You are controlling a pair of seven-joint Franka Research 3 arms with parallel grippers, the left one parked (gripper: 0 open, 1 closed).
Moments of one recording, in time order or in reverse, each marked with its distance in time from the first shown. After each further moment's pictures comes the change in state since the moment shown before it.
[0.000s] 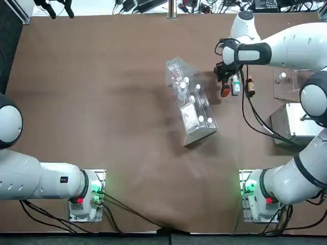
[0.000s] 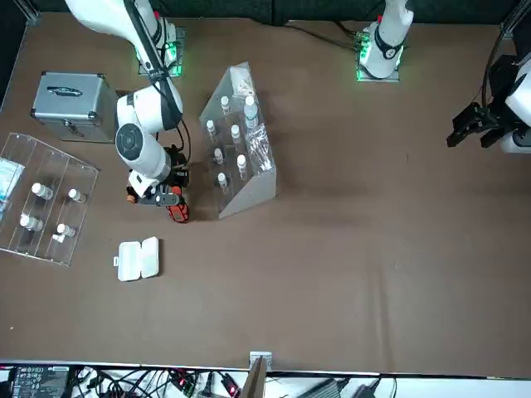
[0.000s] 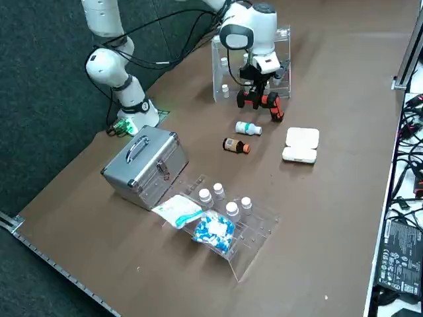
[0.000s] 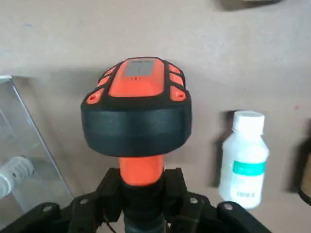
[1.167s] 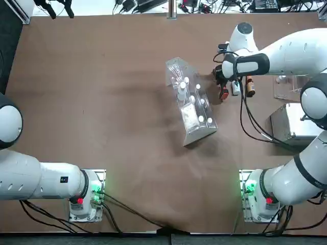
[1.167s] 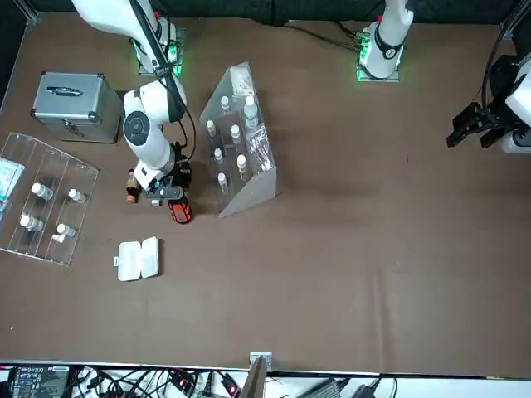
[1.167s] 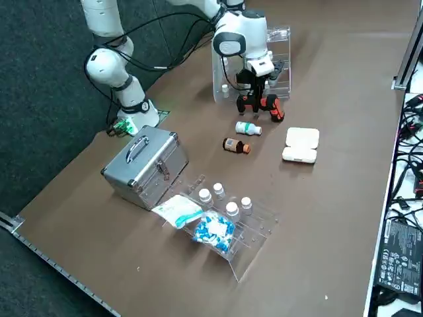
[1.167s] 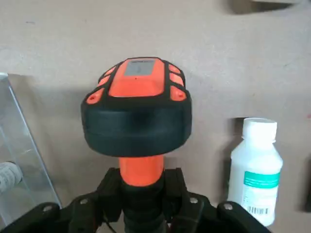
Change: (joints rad) arm 0.028 -0.017 -0.008 -0.121 -0.042 0.208 0.020
